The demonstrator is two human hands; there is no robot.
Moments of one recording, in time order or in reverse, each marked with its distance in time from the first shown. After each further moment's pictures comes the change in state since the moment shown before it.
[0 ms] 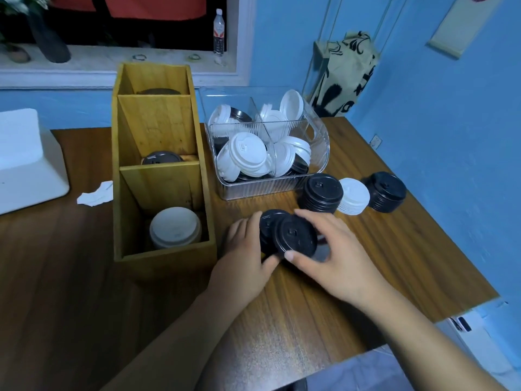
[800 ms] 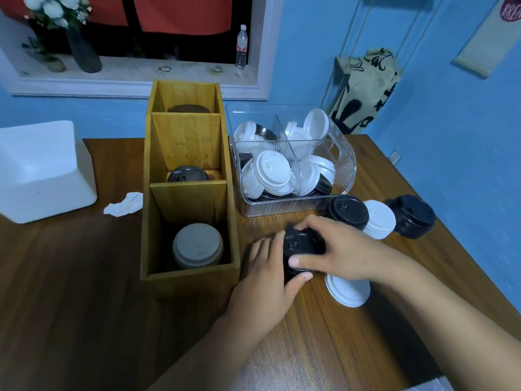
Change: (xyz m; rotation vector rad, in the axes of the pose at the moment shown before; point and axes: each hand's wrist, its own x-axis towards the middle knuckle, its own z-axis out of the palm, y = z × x) left_hand -0.001 0.000 0.000 -0.024 0.023 0.018; right_hand 0.080 -0.010 -0.012 -0.167 -0.409 -0.029
